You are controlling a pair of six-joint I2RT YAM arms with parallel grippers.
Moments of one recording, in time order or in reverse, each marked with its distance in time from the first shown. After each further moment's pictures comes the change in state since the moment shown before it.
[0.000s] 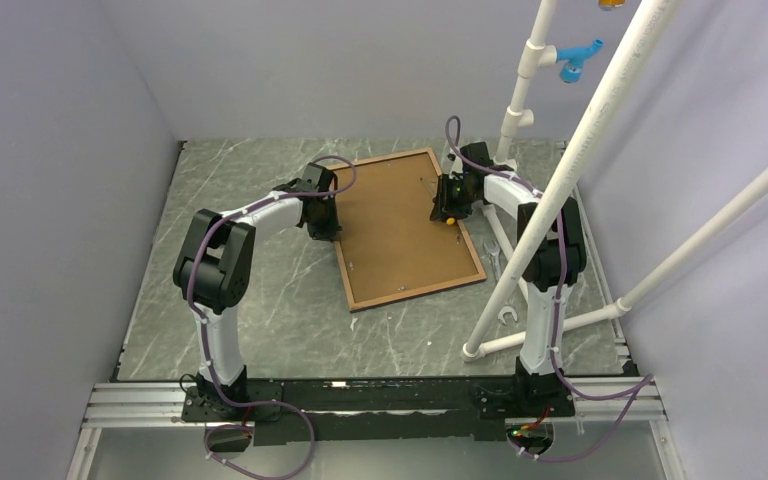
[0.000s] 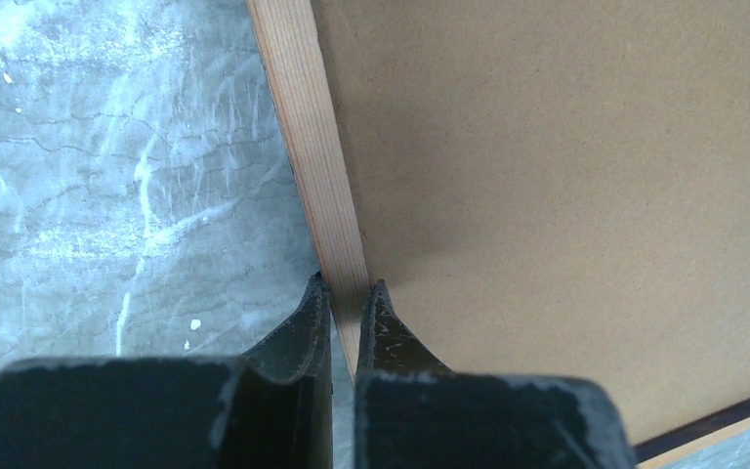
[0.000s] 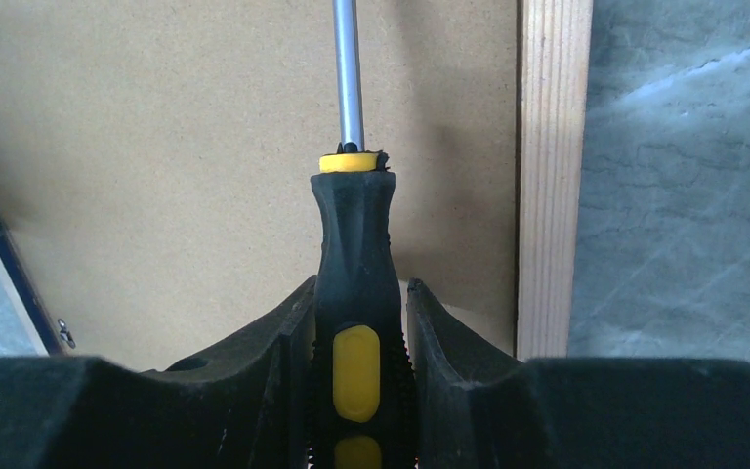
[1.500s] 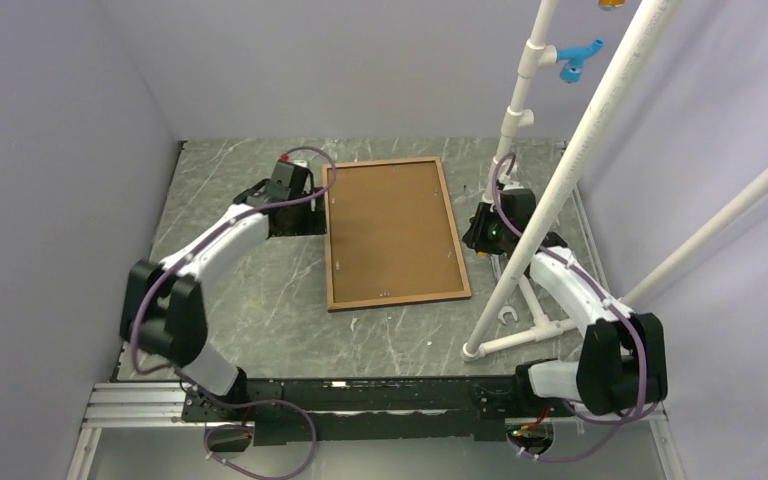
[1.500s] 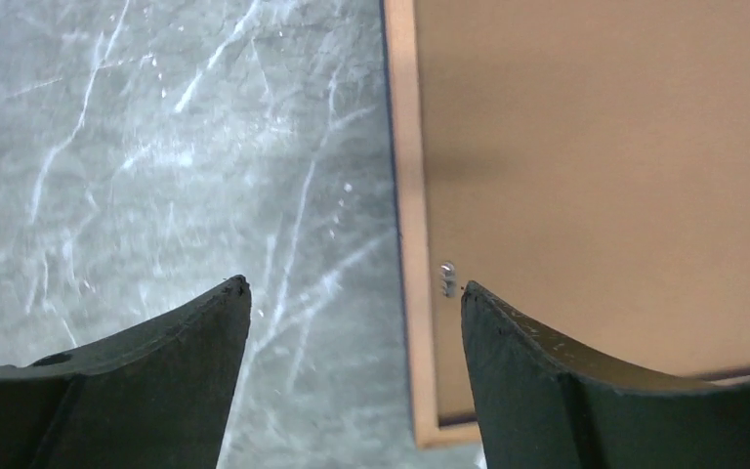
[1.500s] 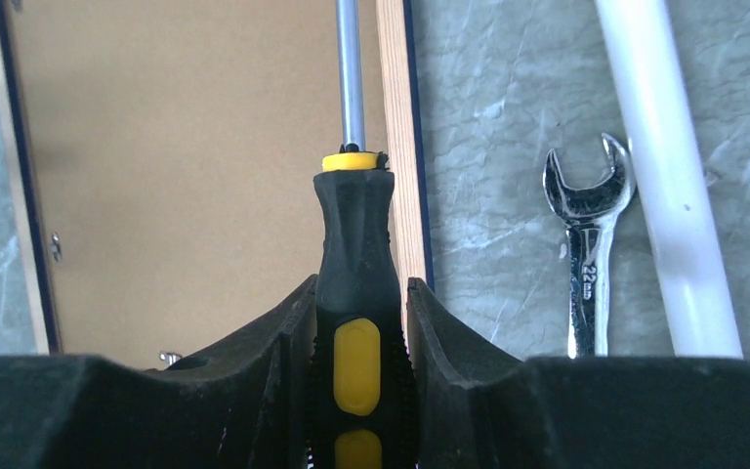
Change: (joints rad) left arm 0.015 -0.341 -0.127 -0.117 -0.187 0.188; right arm 0.000 -0.803 -0.713 0.208 0.228 0.129
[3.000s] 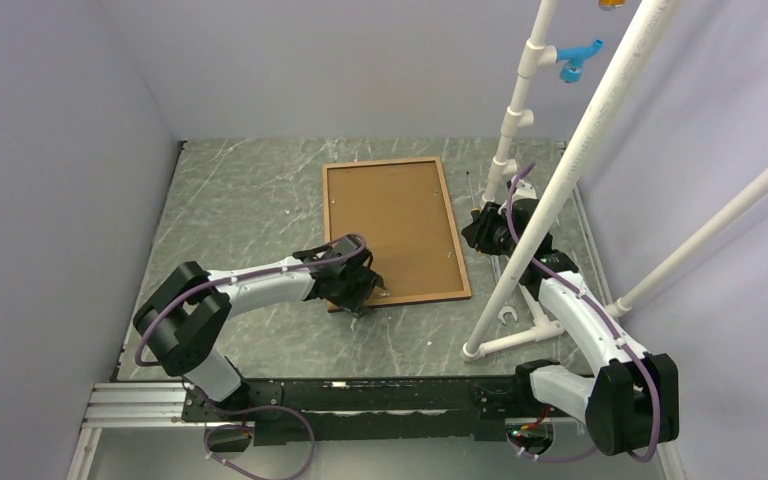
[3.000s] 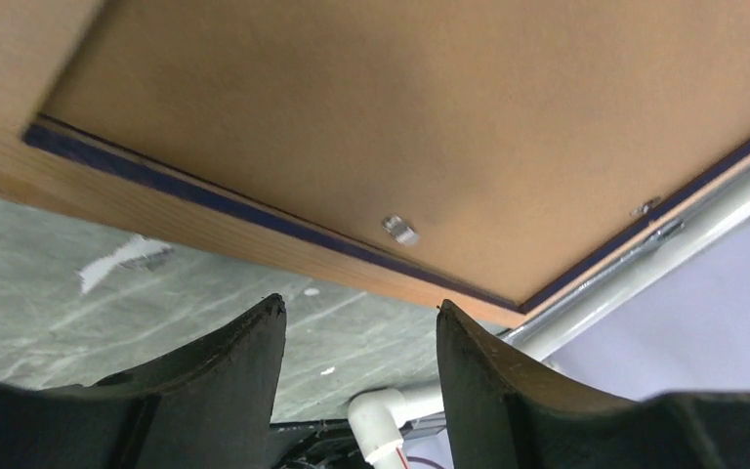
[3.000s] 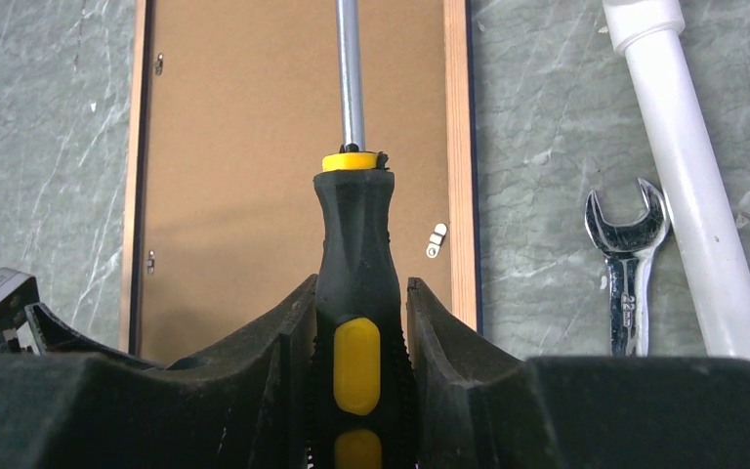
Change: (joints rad) left arm -0.447 -0.045 -0.324 0.163 0.135 -1.453; right arm 0.000 -0.210 -0.129 0.158 -0.030 0.060
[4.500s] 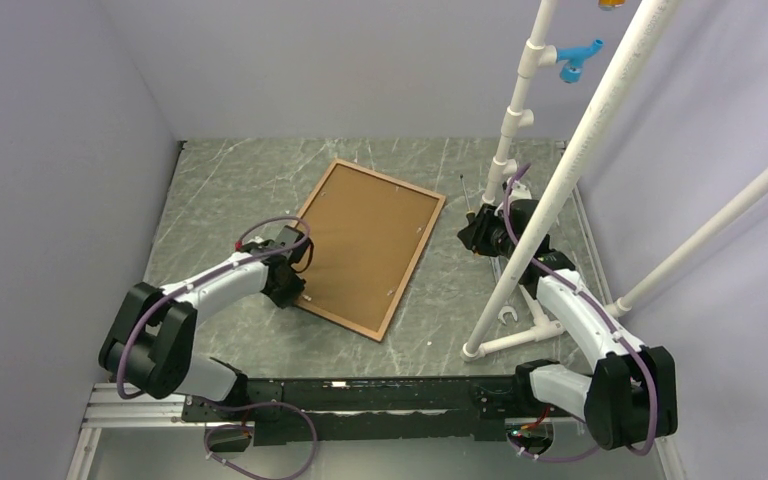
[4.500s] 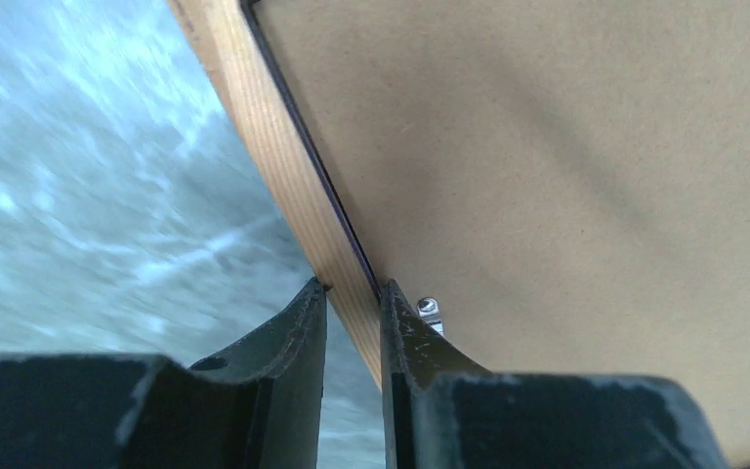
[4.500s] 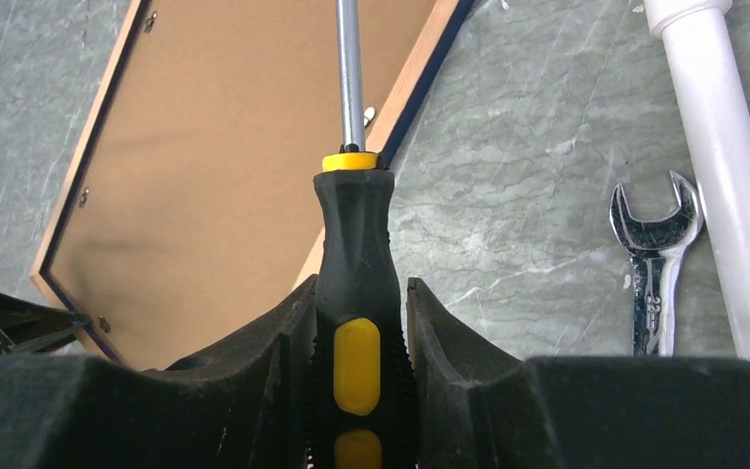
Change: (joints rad) left arm 0.338 -0.163 -0.134 -0.286 -0.297 0.439; right arm 0.000 0.022 -0.010 0.014 -0.048 0.002
